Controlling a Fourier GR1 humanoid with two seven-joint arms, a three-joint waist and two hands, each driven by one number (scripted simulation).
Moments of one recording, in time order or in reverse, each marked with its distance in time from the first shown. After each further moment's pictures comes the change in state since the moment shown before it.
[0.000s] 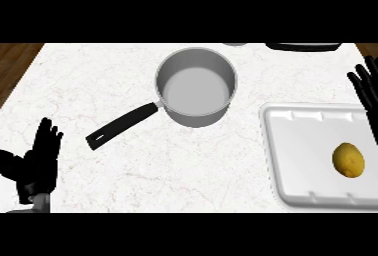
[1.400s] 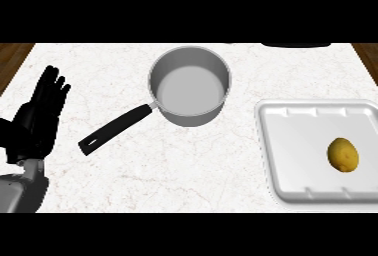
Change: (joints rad) left arm -0.219 0.070 -0.037 -0.199 -0.057 -0.087 0.167; right arm 0.136 -0.373 -0.175 0.504 0.343 0.193 -0.339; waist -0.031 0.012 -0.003
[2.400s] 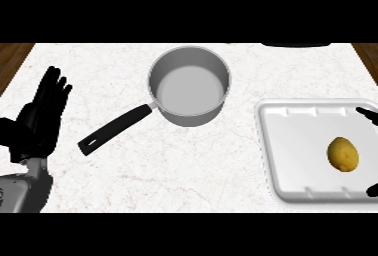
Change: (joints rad) left arm -0.003 -0.062 0.052 0.014 -0.054 -0.048 0.004; right arm -0.025 0.098 0.198 -0.373 0.232 0.153 0.580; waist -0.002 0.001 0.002
